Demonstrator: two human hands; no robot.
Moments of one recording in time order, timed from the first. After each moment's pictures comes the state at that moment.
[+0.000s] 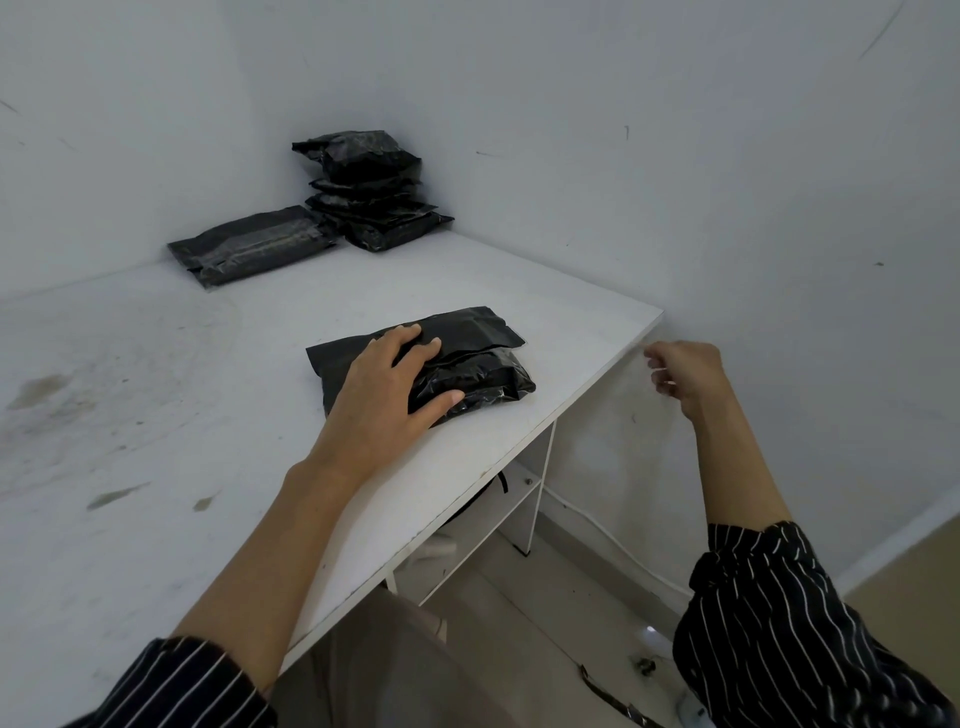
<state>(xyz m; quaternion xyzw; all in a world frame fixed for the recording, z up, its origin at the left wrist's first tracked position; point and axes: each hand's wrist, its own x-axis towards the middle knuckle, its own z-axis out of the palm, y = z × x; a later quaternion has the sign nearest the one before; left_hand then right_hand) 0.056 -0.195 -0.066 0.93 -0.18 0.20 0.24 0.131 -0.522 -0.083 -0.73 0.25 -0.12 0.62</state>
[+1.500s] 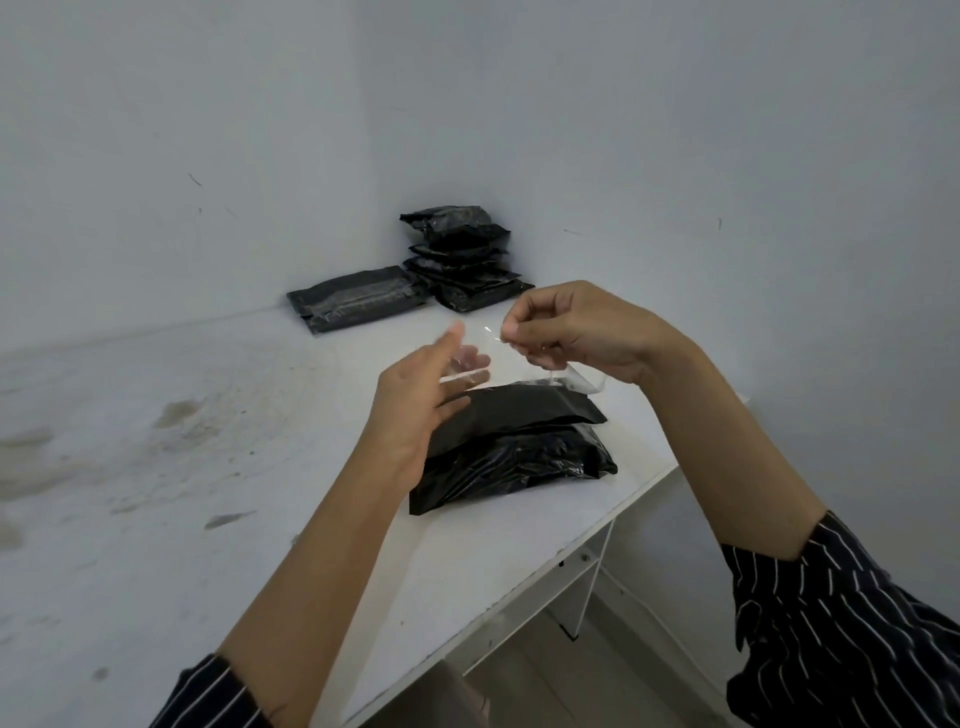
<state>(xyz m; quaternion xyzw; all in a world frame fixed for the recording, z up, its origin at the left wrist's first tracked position) 0.045 -0.181 0.004 0.64 0.03 0.09 0.76 0.107 -0.342 0.066 -0.79 -0.27 0.13 0.54</state>
